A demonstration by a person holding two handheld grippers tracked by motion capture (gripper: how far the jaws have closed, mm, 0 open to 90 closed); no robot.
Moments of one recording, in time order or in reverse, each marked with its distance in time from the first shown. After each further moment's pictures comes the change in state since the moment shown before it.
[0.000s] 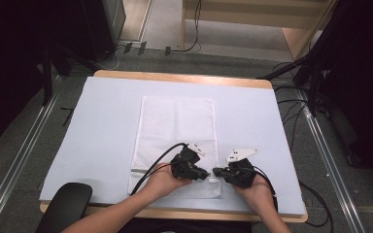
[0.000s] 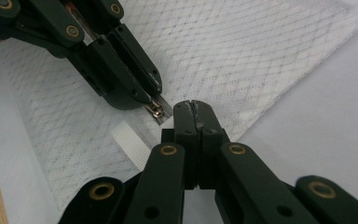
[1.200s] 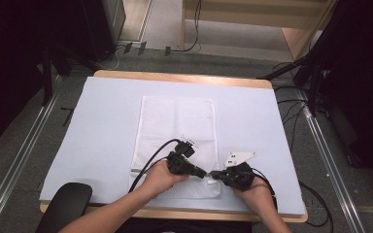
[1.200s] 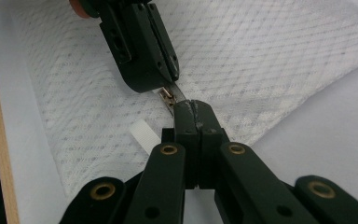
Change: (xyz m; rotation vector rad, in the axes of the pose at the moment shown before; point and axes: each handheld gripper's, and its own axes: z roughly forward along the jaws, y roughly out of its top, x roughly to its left) left arm 0.021 -0.001 -0.007 0.011 -0.155 -0.203; right arm 0.005 -0.004 0.002 -0.015 0.047 -0.092
